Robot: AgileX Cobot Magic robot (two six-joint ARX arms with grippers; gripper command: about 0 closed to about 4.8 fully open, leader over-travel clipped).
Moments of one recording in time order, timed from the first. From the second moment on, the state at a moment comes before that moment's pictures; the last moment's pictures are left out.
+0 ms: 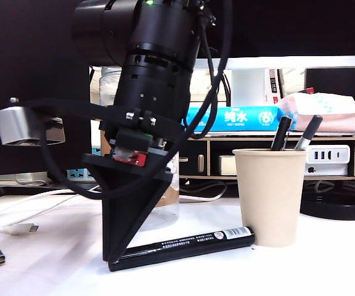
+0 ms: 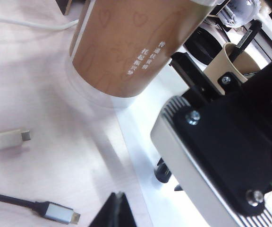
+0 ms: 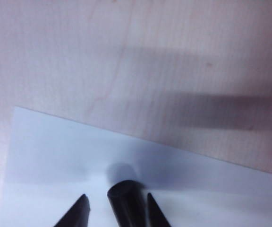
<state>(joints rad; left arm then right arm) -0.29 0.35 0.17 -0.29 0.51 -0.31 1.00 1.88 1.33 -0.80 -0.18 -0.60</state>
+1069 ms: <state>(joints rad) -0.29 0.35 0.17 -0.29 0.51 -0.31 1.00 1.91 1.34 -0.82 -0.15 -0.60</state>
